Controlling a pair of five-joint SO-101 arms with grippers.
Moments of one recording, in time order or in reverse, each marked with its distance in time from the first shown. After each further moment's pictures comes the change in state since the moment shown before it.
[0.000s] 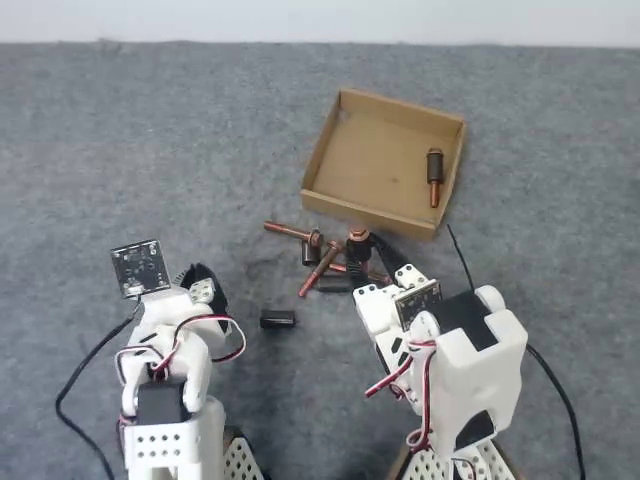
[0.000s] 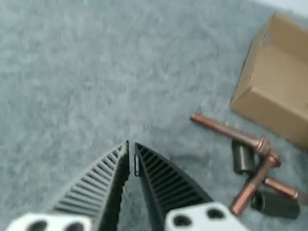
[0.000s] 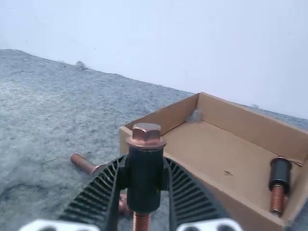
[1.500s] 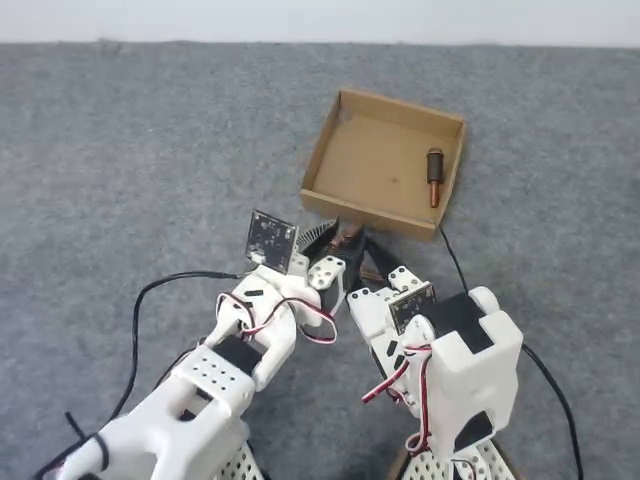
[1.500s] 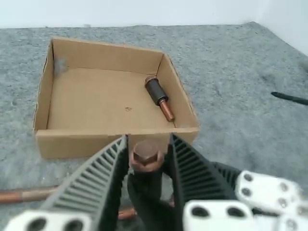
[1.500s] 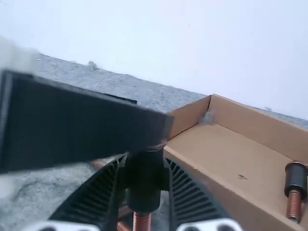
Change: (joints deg) left arm 36.4 59.4 -10.3 -67.6 -0.1; right arm -3.1 0.0 0.1 0.0 0.0
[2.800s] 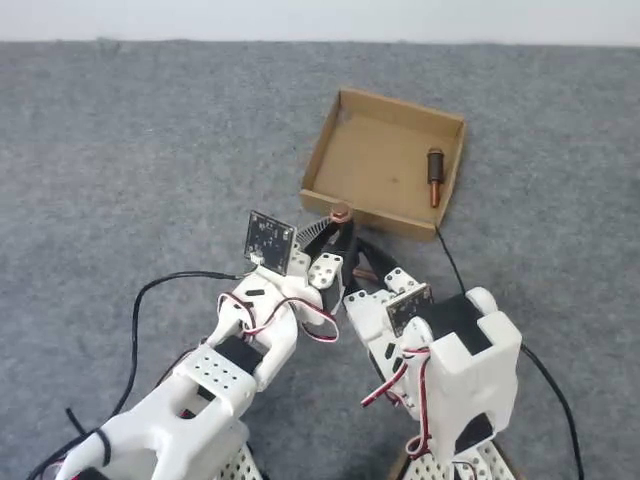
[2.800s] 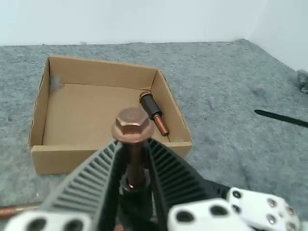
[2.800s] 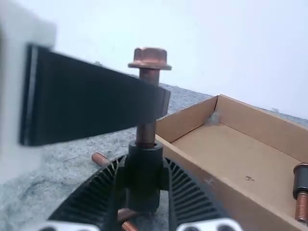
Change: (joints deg) left arm 0.2 1.9 -0.1 -4.7 0.3; right arm -0.9 0.4 -0.1 0.0 -0.1
